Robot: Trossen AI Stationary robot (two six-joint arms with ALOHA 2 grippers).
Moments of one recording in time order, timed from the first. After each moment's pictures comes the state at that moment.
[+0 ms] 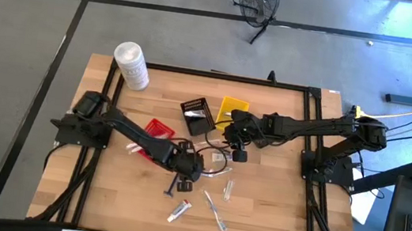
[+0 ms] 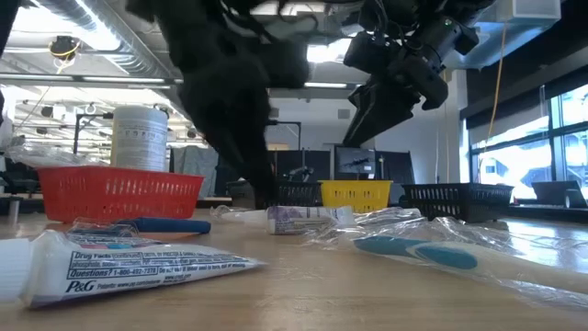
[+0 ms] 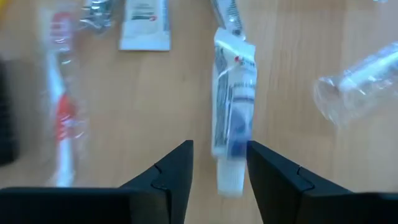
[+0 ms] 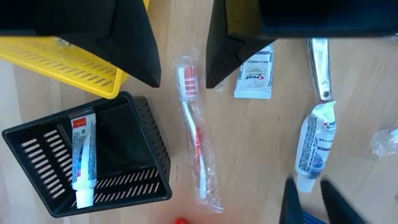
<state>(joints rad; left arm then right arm) -0.29 1.90 1.21 -0.43 -0.27 -0.40 -0.04 1.52 0.92 -0.26 -0.02 -0.24</state>
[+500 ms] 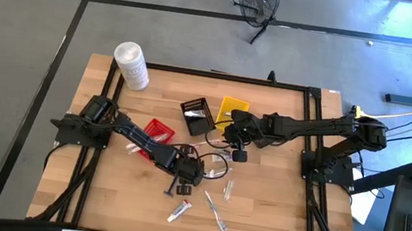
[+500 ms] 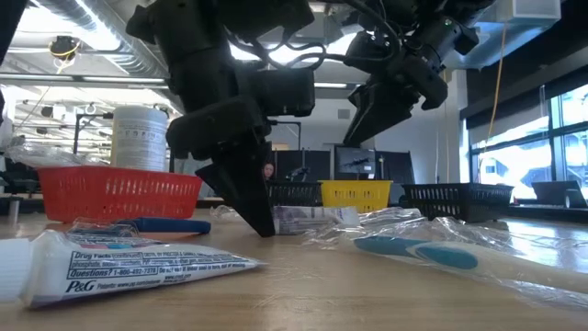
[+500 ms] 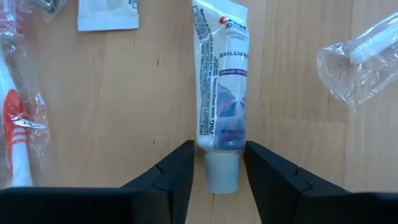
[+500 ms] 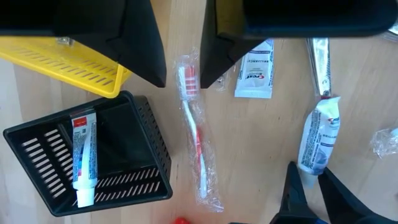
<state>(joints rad) -0.29 2.00 1.22 -0.41 -0.26 -0.35 -0.04 1.52 0.92 -0.26 -0.02 -0.24</state>
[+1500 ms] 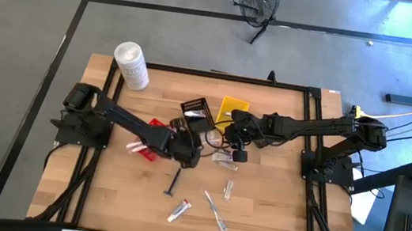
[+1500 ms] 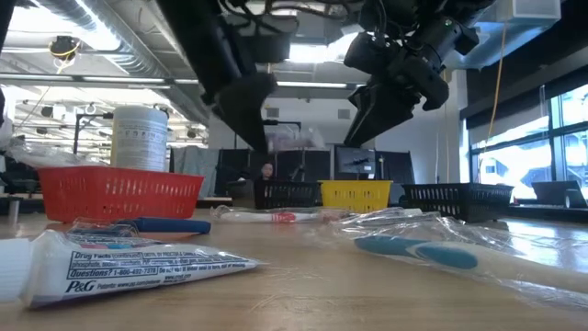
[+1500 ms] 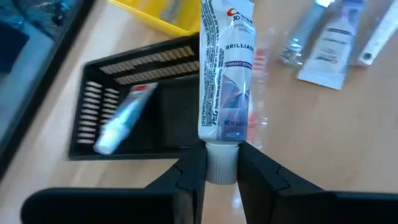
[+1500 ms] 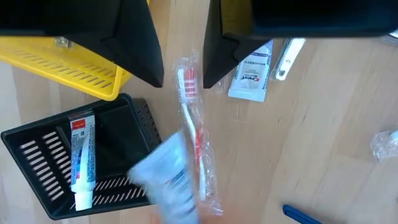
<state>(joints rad) -0.21 1.77 1.21 -0.64 -0.65 -0.47 -0.04 1.52 0.92 -0.27 -0.01 -0.24</state>
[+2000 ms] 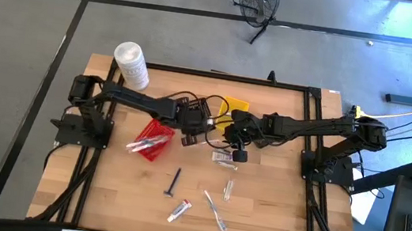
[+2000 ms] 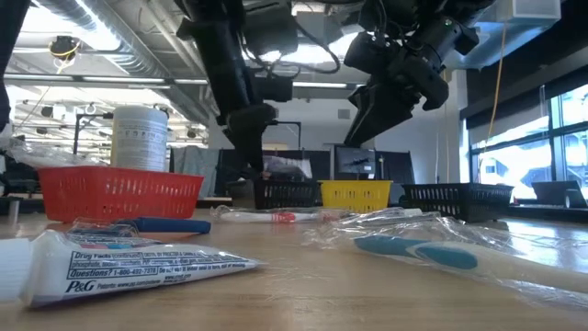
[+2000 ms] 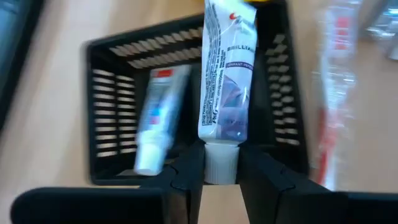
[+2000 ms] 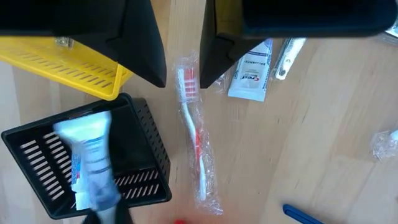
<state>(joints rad) 0.08 1.76 1.21 -0.65 -0.36 -0.20 -0.04 1.52 0.92 -0.27 -0.02 -0.24</state>
